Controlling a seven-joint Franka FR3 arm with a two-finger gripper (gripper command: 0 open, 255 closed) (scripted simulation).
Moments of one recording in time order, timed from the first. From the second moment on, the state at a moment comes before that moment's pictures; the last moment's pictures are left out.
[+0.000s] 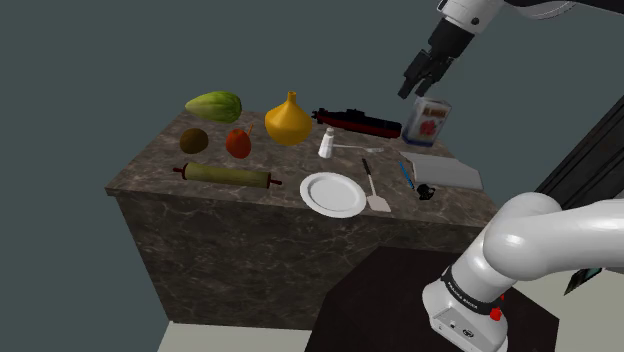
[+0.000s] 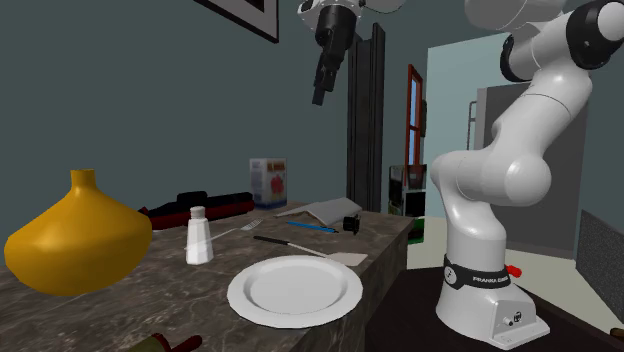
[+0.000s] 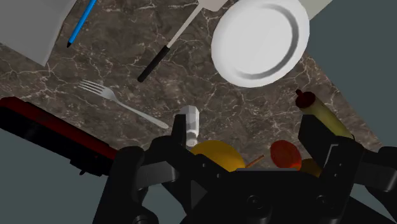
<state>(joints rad) -0.02 -0.80 -0.06 -2.28 0.05 1.70 -0.06</state>
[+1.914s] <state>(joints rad) -0.21 -0.90 -0.44 -2.92 -0.35 2.07 -0.56</state>
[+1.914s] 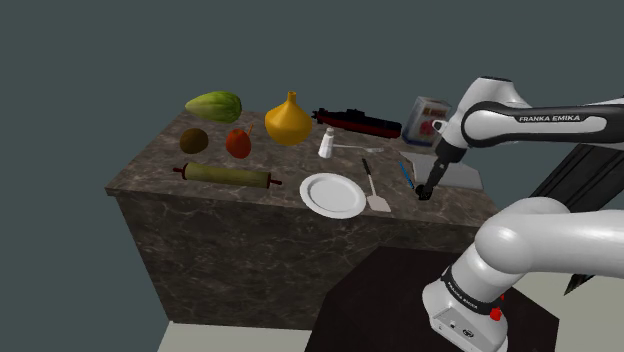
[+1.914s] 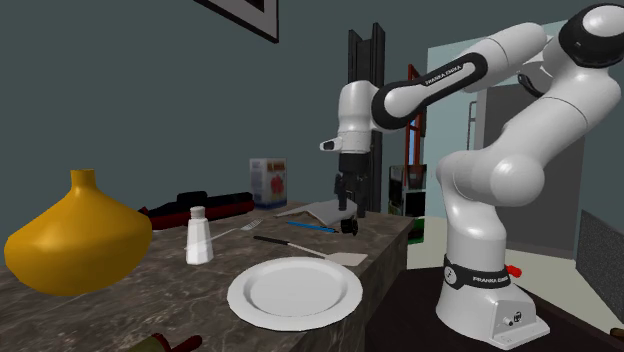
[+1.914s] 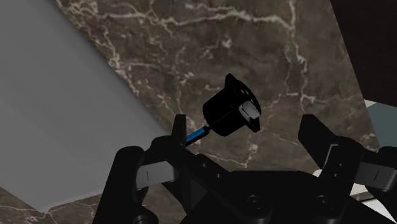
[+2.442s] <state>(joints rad) -0.21 -0.84 -0.47 -2.97 -0.38 2.17 -0.56</state>
